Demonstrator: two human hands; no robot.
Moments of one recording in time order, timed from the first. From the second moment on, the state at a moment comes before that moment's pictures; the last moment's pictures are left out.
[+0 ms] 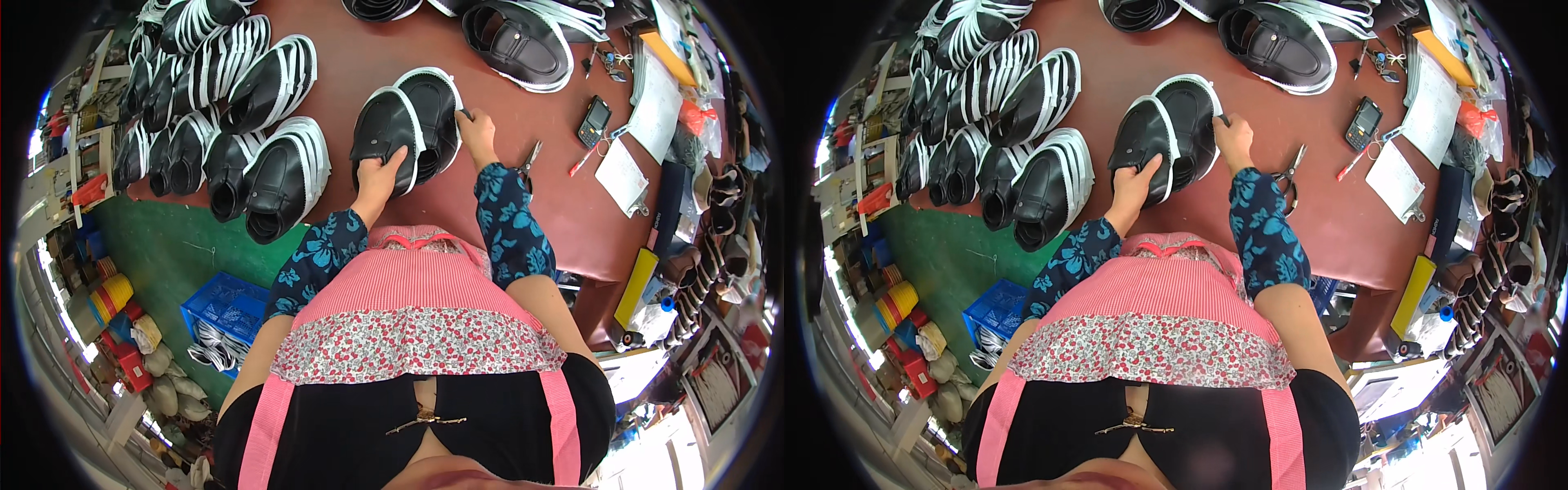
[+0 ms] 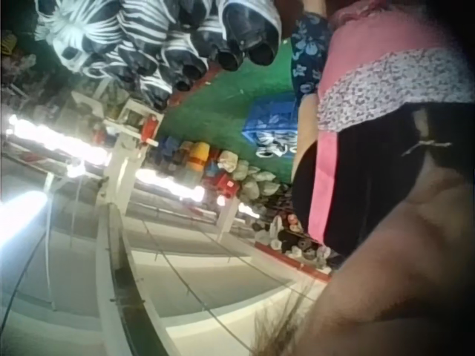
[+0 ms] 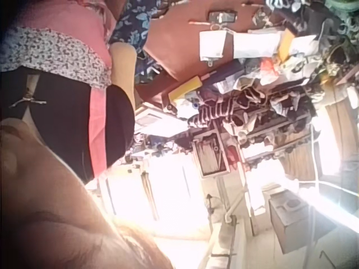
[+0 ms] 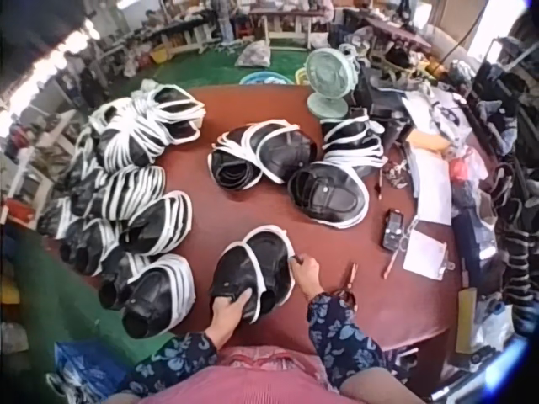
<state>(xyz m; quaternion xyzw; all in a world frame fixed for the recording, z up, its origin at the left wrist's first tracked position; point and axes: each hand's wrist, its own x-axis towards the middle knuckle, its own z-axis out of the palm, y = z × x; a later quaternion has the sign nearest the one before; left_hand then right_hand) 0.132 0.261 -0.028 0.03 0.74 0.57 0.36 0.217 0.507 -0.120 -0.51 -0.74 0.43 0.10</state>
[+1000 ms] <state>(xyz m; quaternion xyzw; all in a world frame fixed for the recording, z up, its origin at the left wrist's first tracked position) -0.195 0.116 0.016 0.27 0.90 0.33 0.09 0.250 0.469 -0.105 -0.50 -0.62 0.58 0.16</state>
